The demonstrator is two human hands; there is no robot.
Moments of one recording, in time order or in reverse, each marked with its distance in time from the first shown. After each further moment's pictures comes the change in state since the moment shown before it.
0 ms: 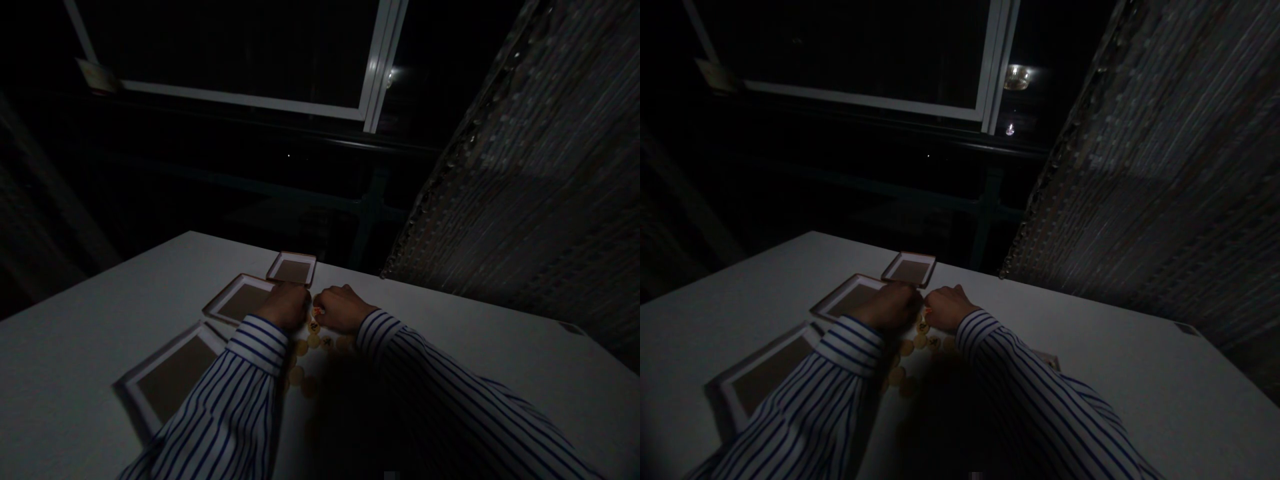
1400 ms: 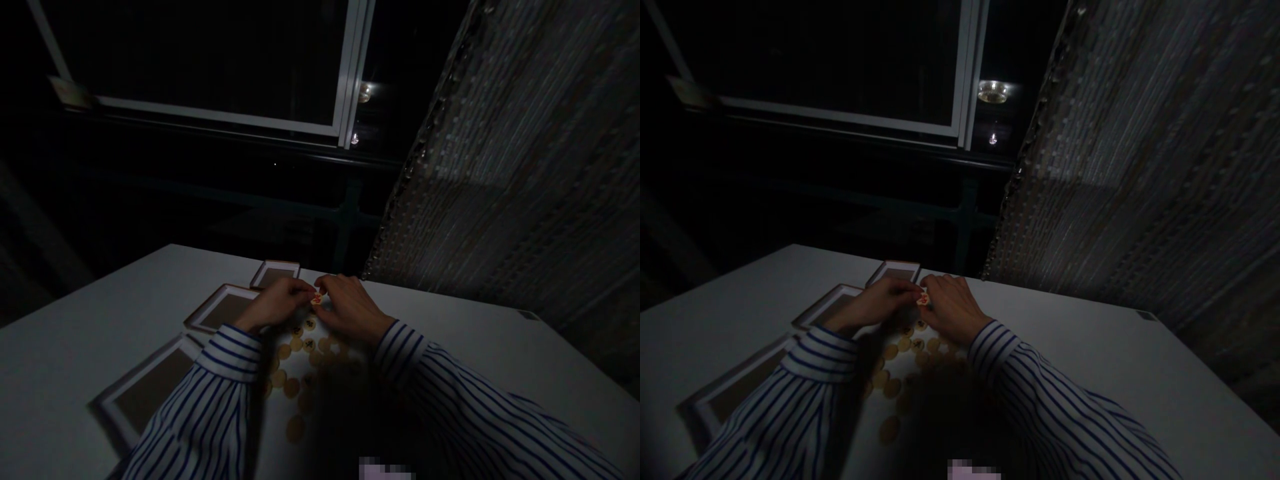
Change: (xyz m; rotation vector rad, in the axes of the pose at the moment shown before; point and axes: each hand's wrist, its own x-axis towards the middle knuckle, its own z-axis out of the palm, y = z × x) left_hand -0.002 0.022 -0.022 -0.817 0.086 0.121; right_hand -0.062 -0.002 -0.042 0.106 0.412 0.060
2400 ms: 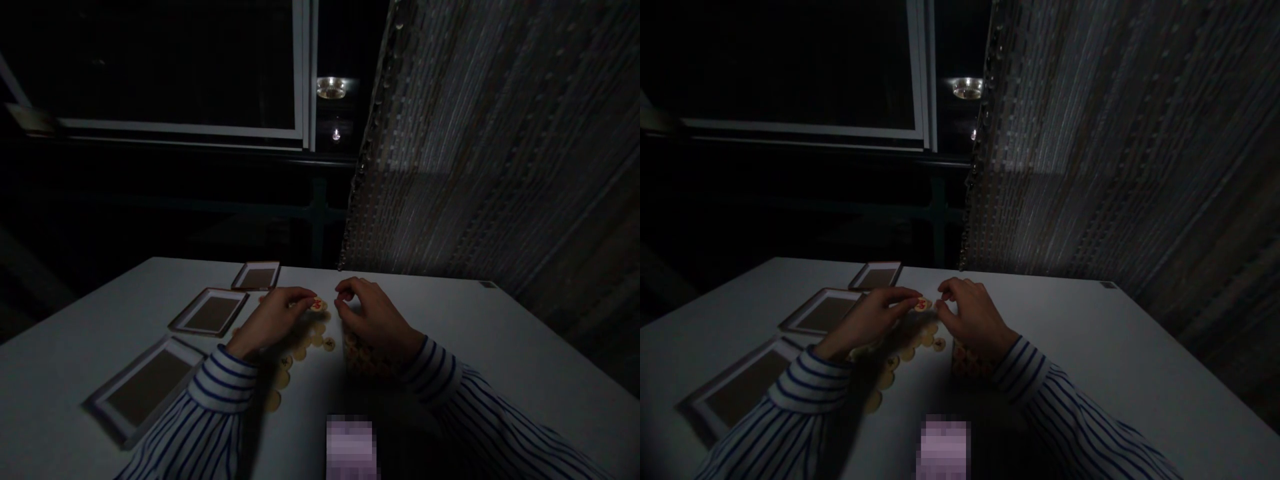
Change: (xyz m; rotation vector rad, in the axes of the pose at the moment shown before) left_hand -0.027 0.058 0.049 0.084 0.078 0.067; right_hand -0.092 0.017 -0.038 0.222 0.259 0.185
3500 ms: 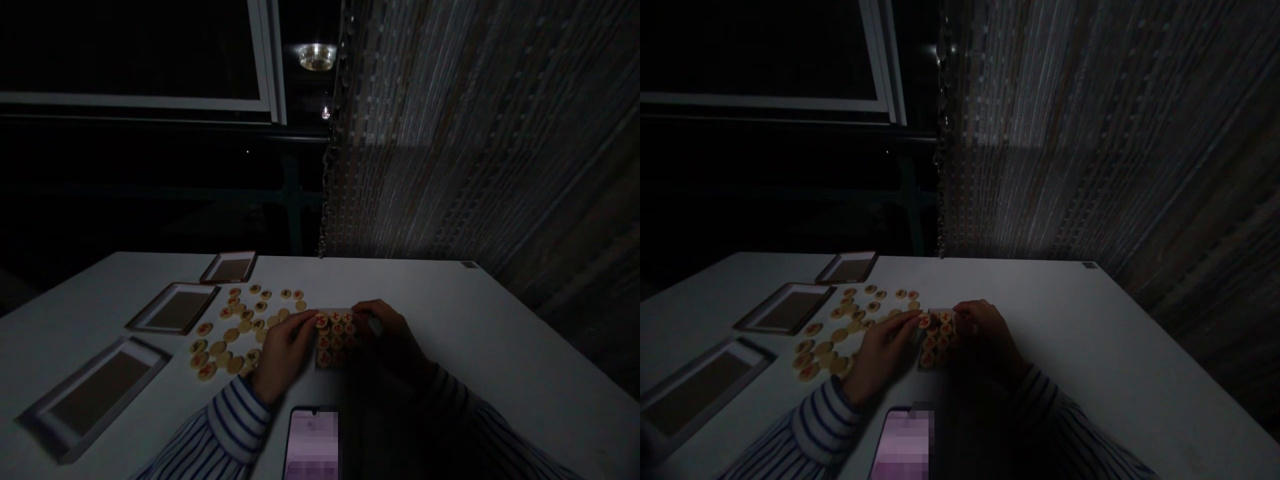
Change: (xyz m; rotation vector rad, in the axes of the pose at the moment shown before) left_hand -0.022 0.004 0.104 -0.182 0.249 -0.092; right_hand -0.080 0.060 -0.001 0.108 0.110 0.128
